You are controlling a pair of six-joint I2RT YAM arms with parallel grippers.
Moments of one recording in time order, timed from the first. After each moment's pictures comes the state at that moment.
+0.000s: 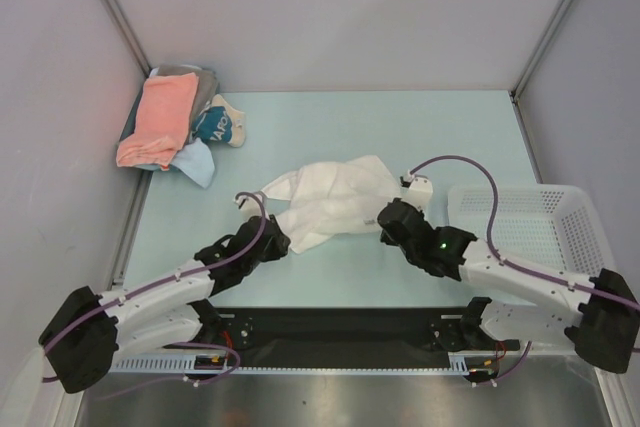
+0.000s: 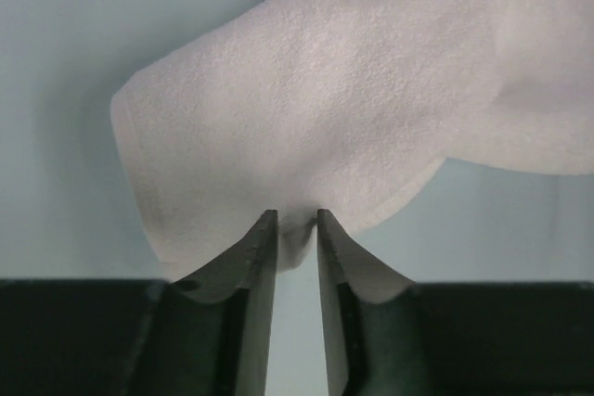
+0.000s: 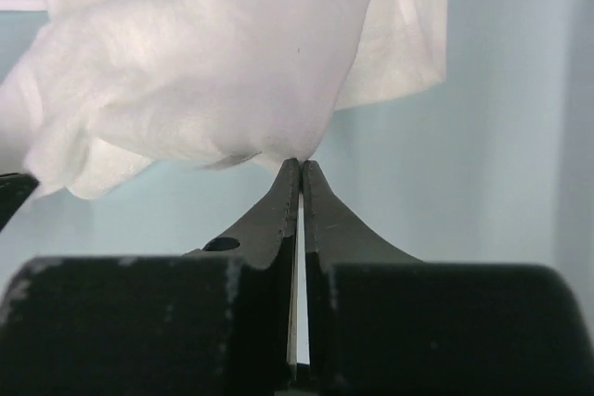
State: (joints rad) left arm -0.79 0.96 0.37 -0.12 -0.34 -0.81; right arm 0.96 1.11 0.71 -0.38 0.60 0.85
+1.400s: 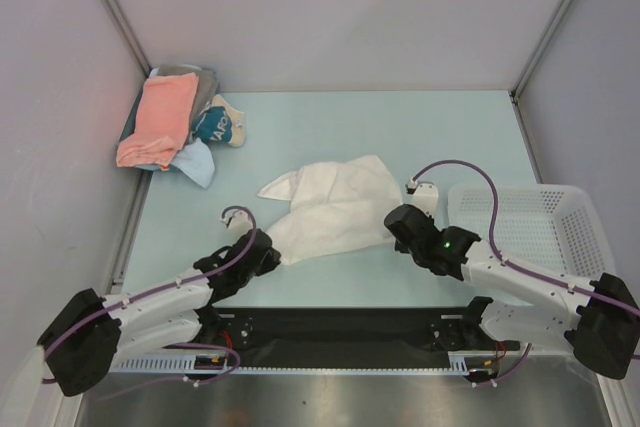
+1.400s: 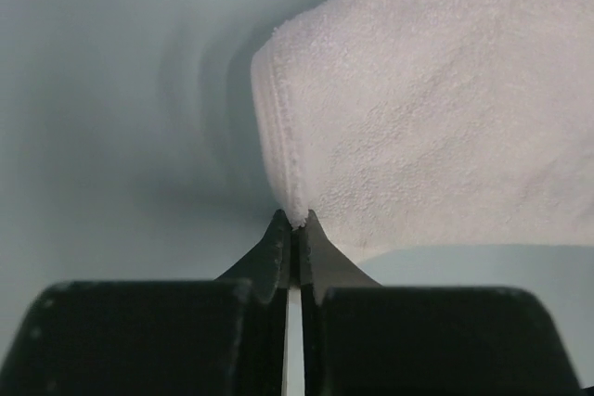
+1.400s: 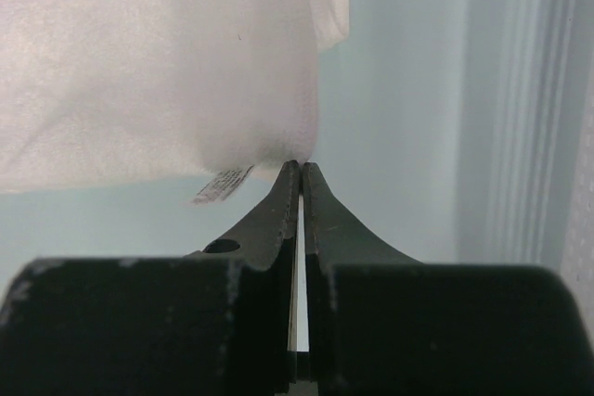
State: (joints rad) left arm -0.79 0.94 0.23 -0.12 -0.37 -1.05; right arm 0.90 1.06 0.66 -0.53 0.58 0.77
